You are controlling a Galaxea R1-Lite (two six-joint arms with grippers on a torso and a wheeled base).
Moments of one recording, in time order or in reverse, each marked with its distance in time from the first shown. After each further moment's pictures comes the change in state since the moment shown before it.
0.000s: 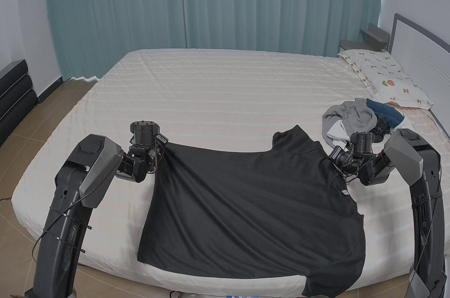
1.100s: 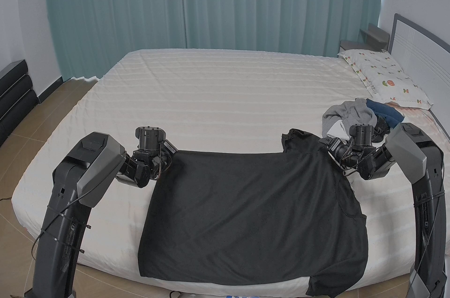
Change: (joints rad) left arm -0.038 -0.062 0.150 0.009 -0.122 0.051; right arm 0.030 -0.051 -0.010 0.025 -0.019 0.066
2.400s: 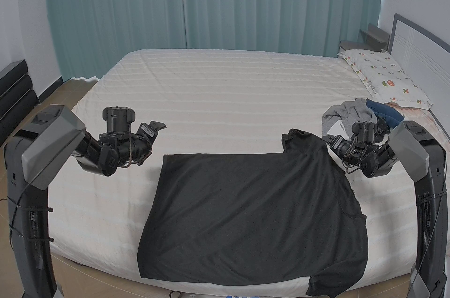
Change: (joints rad) left arm 0.066 -0.360 0.389 -0.056 -0.248 -0.137; right arm -0.012 -0.020 0.003 0.004 -0.001 -0.054
